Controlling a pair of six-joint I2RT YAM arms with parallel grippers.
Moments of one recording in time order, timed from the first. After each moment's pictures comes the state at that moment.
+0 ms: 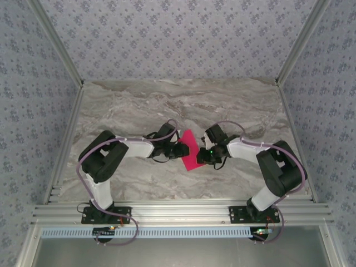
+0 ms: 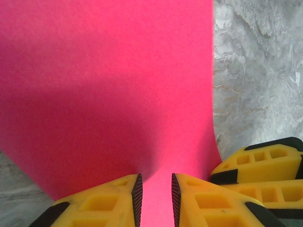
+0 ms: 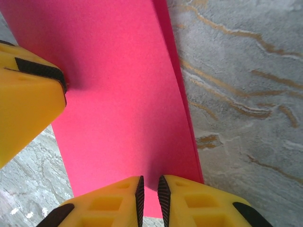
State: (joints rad) left arm -0.74 1.87 0.93 0.06 0.43 -0.81; right arm 0.53 1.60 0.76 -0.38 -0.37 0.47
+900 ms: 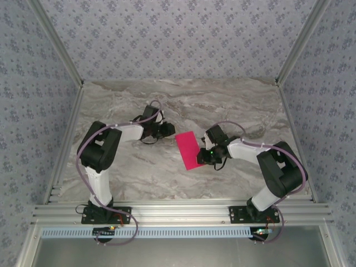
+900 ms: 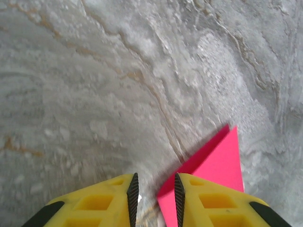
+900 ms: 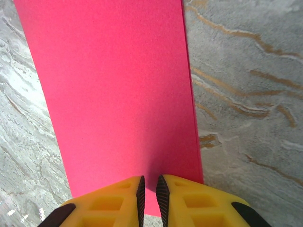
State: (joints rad) left arm -0.49 1.93 1.08 -0.01 0.42 -0.67; right arm 0.53 1.59 0.74 -0.37 -0.36 0.46
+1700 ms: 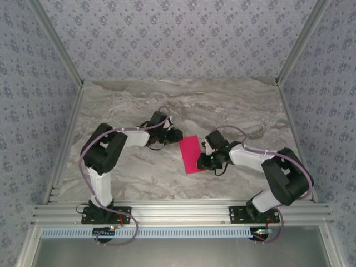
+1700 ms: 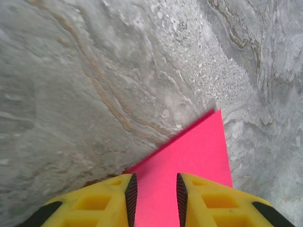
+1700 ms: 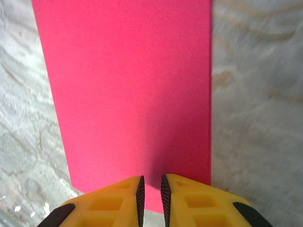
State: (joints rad) left arm -0.57 1.95 1.04 0.09 0.42 -0.71; right arm 0.59 1.49 0.66 -0.36 -0.37 0.55
